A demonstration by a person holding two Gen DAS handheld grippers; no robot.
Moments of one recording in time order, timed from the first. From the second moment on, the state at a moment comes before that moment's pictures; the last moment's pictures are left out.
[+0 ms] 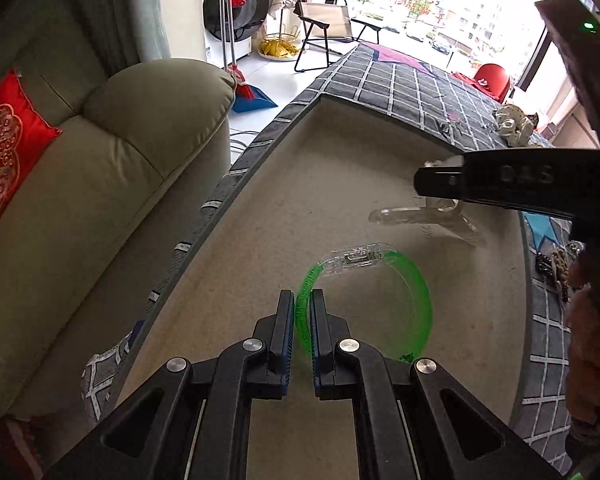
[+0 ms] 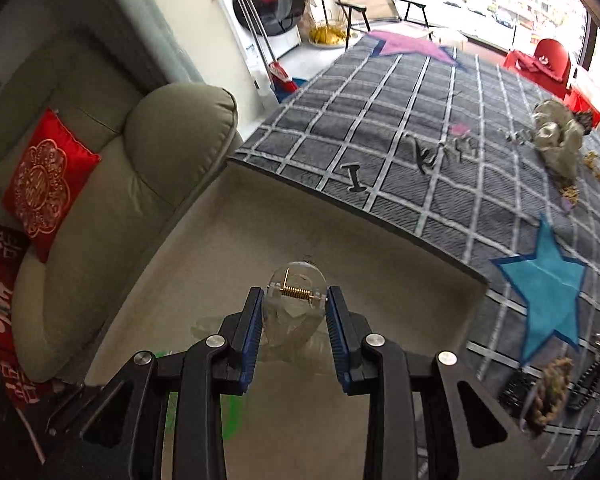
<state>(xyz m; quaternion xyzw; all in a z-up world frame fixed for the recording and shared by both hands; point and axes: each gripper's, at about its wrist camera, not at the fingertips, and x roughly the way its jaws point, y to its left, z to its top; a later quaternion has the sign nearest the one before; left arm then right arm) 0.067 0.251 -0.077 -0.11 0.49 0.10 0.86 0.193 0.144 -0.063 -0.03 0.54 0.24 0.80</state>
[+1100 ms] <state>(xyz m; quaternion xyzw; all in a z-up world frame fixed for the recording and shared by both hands) 0.051 0.216 -0.038 -0.03 0.45 0.12 0.88 0.168 0.067 -0.018 0.06 0.51 0.23 0.83</state>
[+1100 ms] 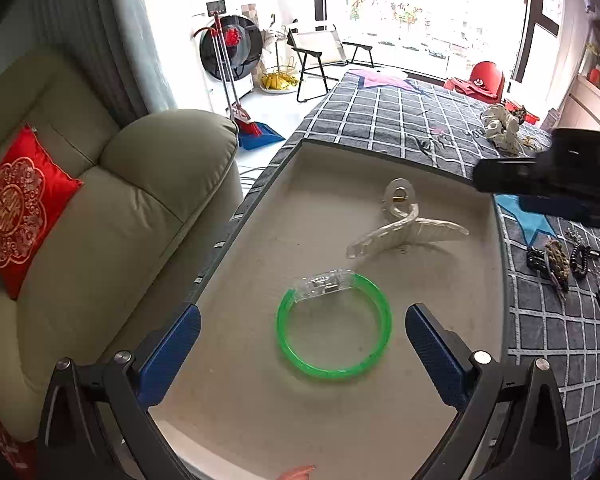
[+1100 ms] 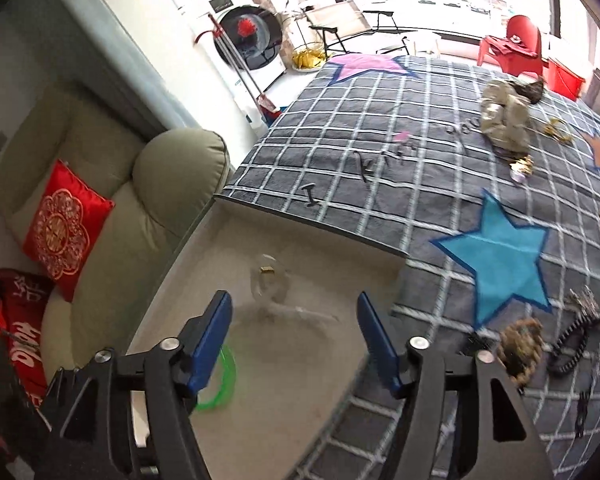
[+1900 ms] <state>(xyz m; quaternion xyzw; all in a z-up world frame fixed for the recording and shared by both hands) 0.022 0.099 -0.008 0.02 0.45 0.01 0.89 0.060 -0.104 -0.015 0.16 0.47 0.20 0.84</state>
